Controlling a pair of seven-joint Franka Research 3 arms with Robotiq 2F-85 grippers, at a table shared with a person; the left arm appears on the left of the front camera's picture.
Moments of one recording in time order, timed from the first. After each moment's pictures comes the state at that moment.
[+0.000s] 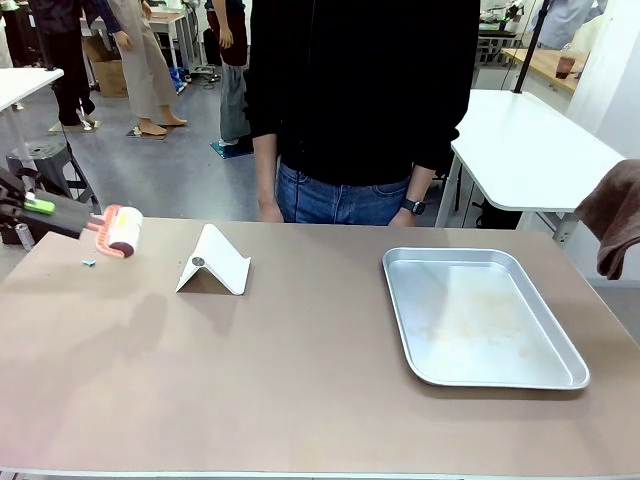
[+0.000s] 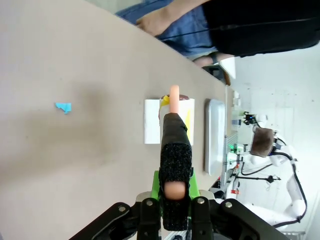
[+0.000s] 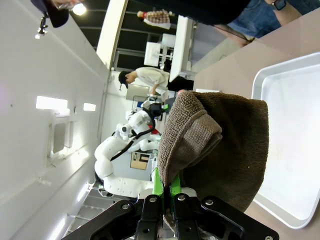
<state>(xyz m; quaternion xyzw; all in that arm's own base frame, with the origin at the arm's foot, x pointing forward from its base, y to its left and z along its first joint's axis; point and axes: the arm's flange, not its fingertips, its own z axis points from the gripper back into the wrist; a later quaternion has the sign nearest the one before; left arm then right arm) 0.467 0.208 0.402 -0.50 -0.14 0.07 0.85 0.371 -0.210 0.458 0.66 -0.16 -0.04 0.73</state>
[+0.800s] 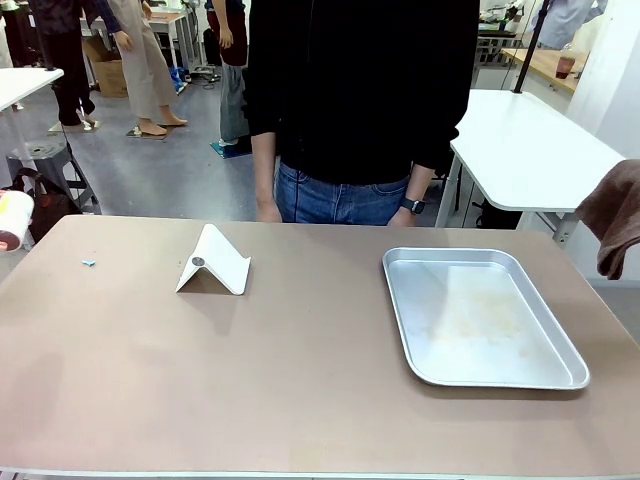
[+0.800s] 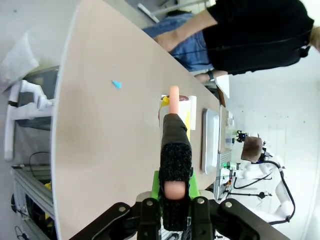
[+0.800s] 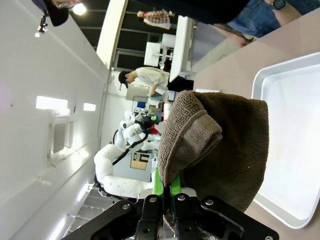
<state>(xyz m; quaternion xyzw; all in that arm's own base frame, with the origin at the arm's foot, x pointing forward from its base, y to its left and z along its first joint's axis) 0.367 0.343 0.428 -0.50 -0.17 0.13 0.84 0.370 -0.210 0.459 0.66 -0.16 -0.04 0.73</state>
